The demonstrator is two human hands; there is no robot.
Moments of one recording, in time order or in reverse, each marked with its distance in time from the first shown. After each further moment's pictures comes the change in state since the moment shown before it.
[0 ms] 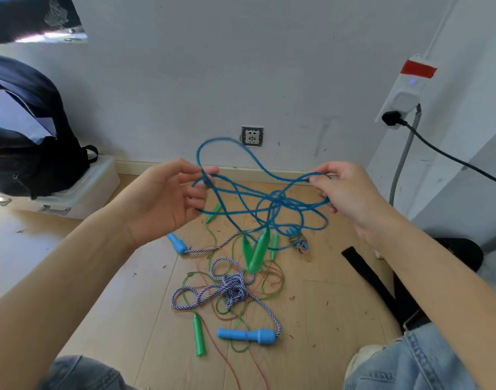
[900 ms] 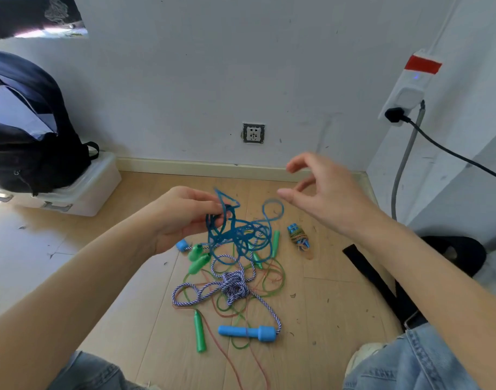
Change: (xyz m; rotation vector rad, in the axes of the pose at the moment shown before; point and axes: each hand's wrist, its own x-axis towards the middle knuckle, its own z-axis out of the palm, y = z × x) left_hand 0.008 -0.028 0.004 0.502 0.206 0.000; right_hand -0.013 -0.004 0.009 -0.385 -0.153 -0.464
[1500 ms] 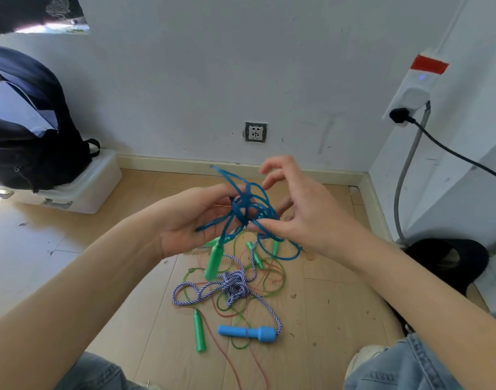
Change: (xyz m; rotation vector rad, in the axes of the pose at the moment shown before) left_hand -0.007 0.010 0.016 -0.325 -0.297 -0.103; right_hand -0.011 -0.029 0.016 0.169 -0.132 -0.064
